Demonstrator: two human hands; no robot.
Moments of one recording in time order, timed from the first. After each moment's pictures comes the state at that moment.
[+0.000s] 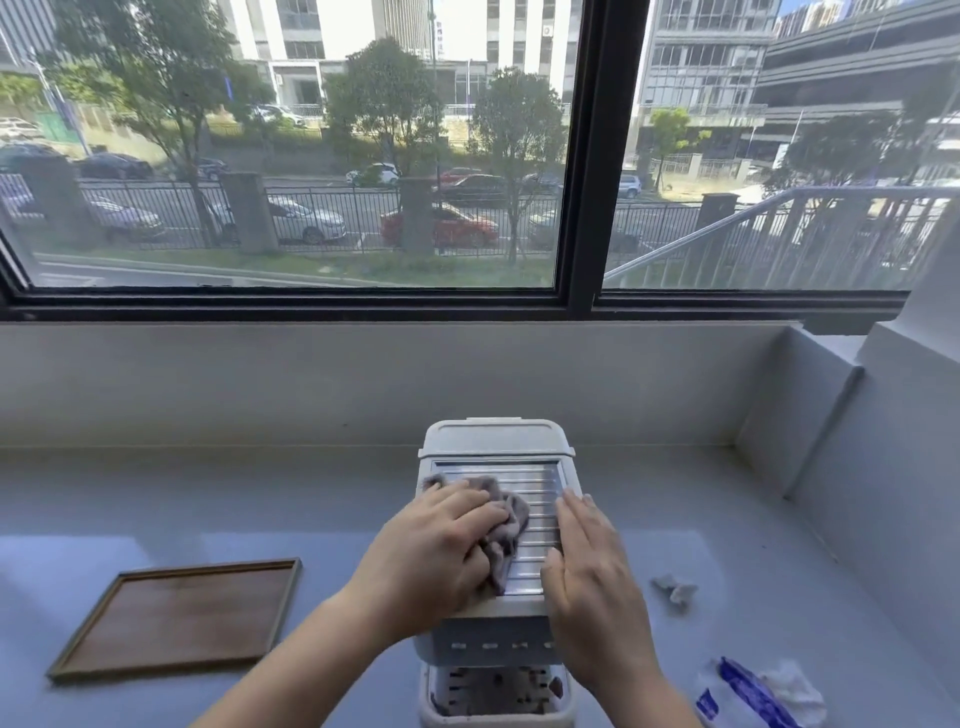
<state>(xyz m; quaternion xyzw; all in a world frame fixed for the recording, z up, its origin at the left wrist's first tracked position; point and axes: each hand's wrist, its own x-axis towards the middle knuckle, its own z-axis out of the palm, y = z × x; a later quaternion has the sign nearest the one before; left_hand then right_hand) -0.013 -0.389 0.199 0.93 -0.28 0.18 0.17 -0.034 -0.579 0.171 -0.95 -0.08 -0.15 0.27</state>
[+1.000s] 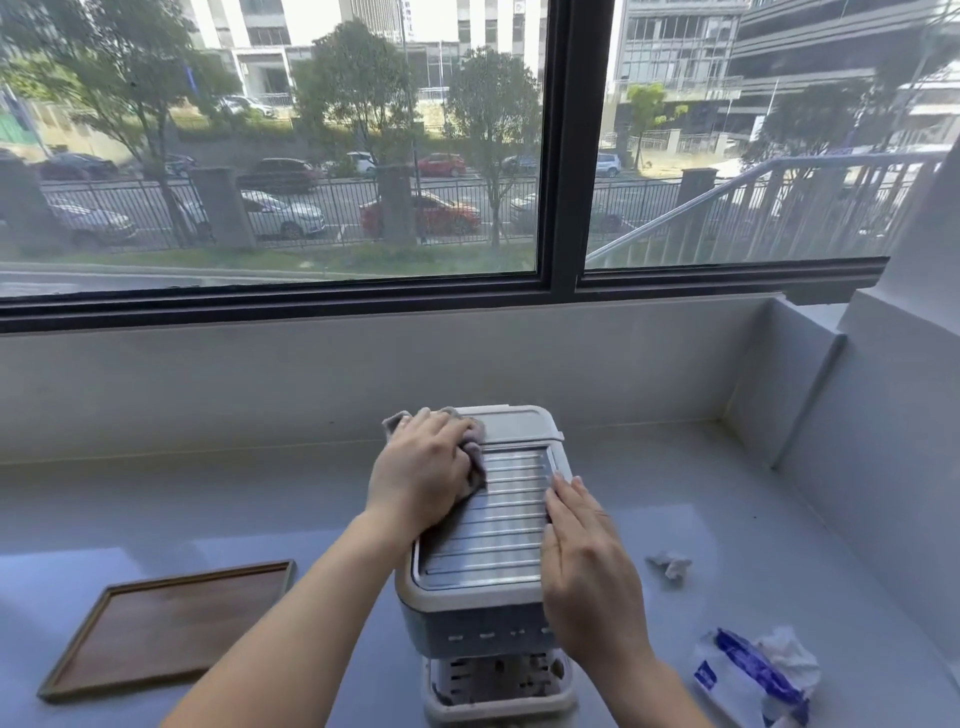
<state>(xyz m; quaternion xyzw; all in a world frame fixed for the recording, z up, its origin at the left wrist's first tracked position) 0.067 -0.395 0.199 0.96 -0.15 0.18 0.14 -0.031 -0.578 0.167 -0.94 -0.07 -0.18 0.29</state>
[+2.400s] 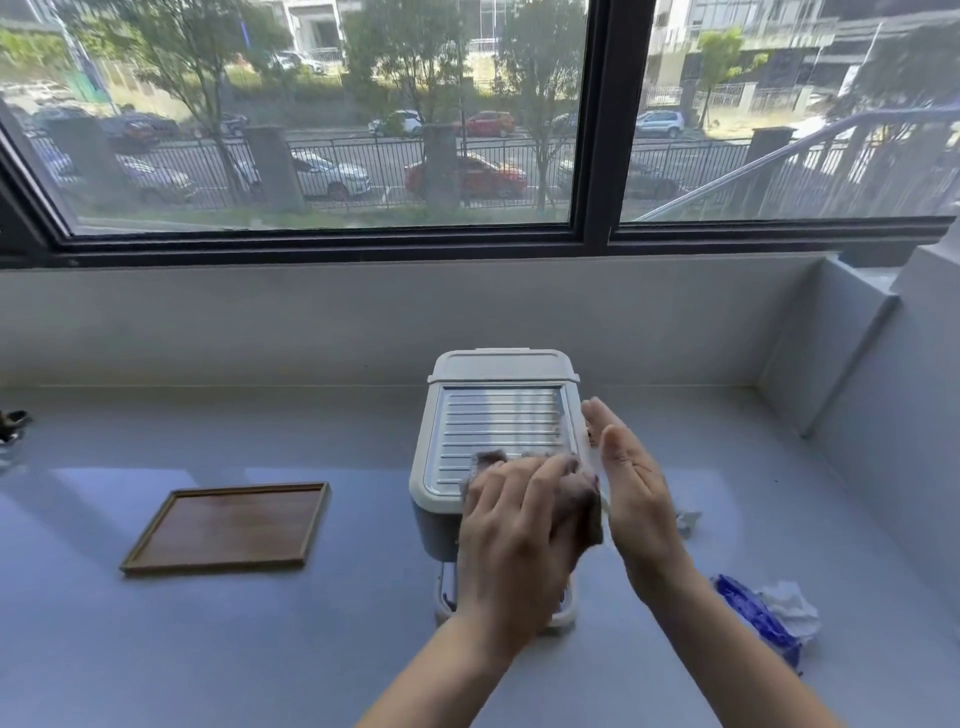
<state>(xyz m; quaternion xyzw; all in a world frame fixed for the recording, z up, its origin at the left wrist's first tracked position) -0.079 -0.491 0.160 0.88 -0.16 0.35 0.28 -0.041 -0.613 0.179 -0.65 -0.09 -0.07 0.75</state>
